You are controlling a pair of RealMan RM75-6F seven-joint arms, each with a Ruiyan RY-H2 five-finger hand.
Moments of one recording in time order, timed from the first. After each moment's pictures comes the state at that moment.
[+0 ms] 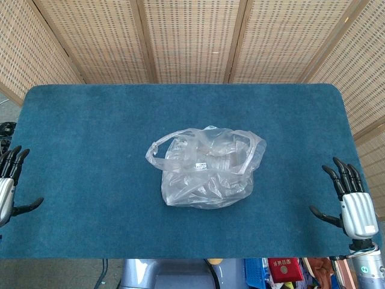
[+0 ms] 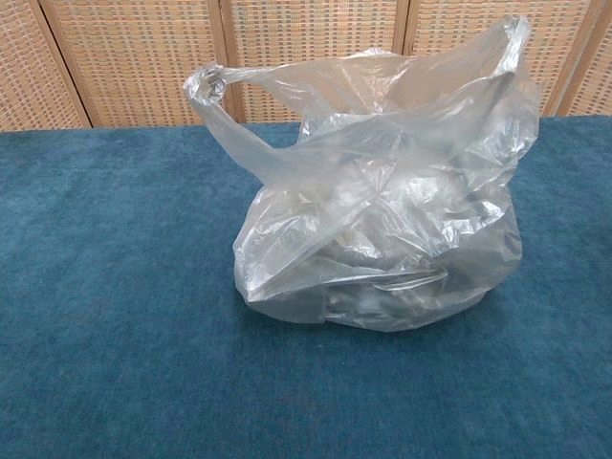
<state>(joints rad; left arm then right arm) -0.15 -0.90 -0.09 -2.02 1.35 1.47 0.26 0.12 -1.19 0.08 -1.57 -1.60 1.63 0.19</state>
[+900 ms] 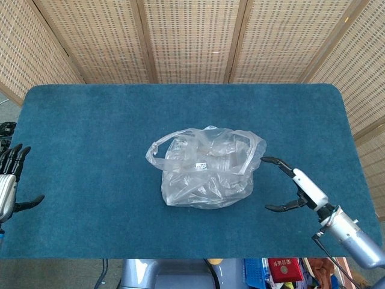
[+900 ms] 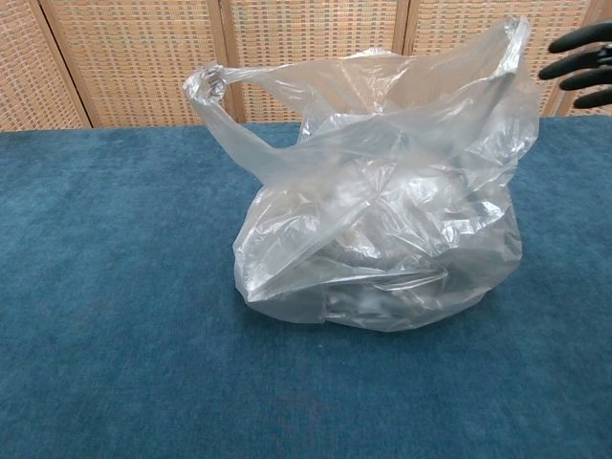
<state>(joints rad) -0.18 -0.92 -0.11 -2.01 1.28 1.44 0.29 0.52 -0.88 0.05 -1.79 -1.68 1.05 1.13</state>
